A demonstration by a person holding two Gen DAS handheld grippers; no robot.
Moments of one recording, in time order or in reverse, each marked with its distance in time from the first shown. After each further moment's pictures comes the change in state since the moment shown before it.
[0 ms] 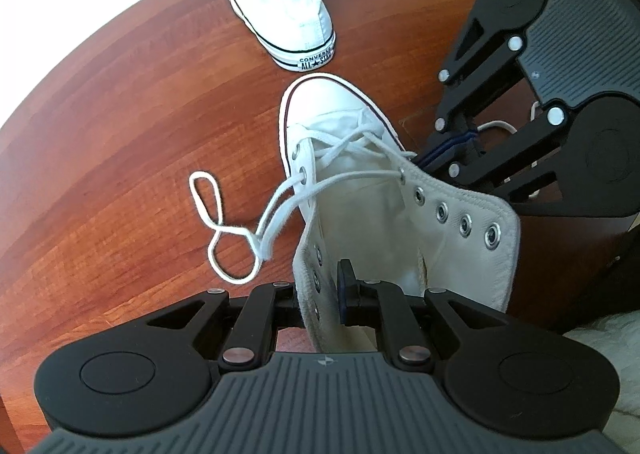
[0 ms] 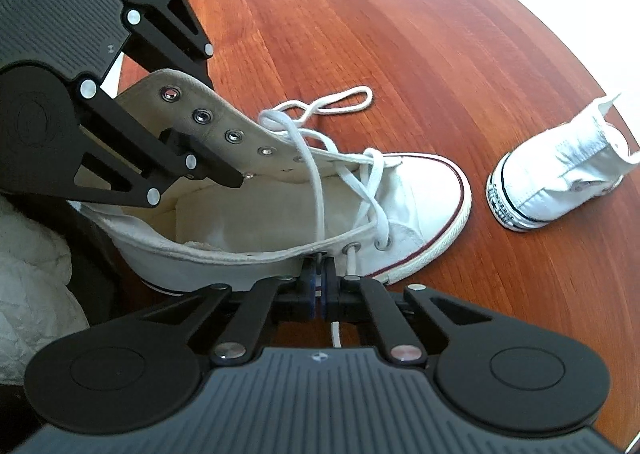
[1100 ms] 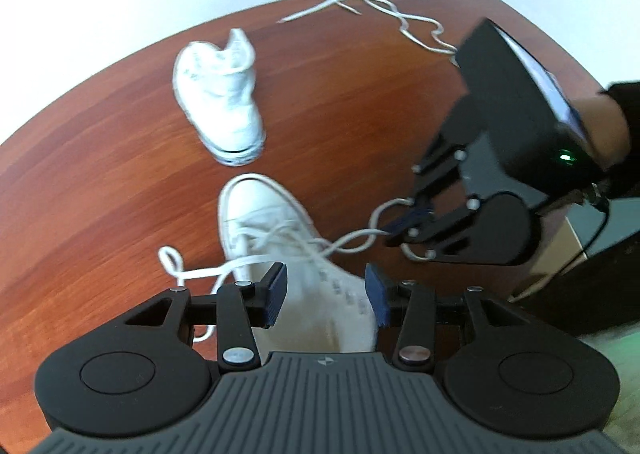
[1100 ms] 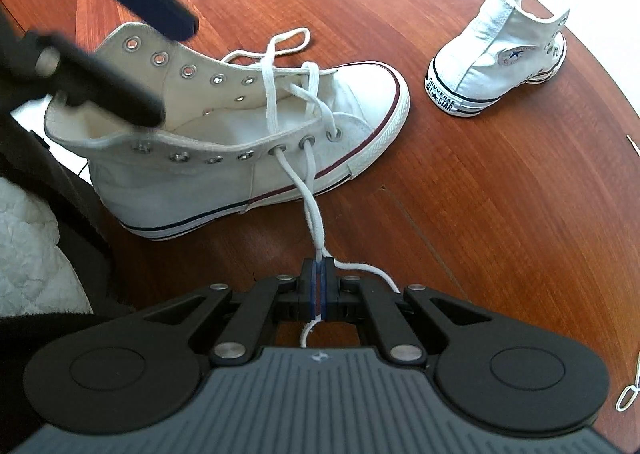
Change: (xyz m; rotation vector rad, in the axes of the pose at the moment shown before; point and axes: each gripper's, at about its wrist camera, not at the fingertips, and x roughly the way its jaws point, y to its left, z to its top) left arm -0.069 -0.023 0.025 0.089 -0.159 -0.209; right arm -0.019 -0.009 -0.050 0.208 0.071 -0.083
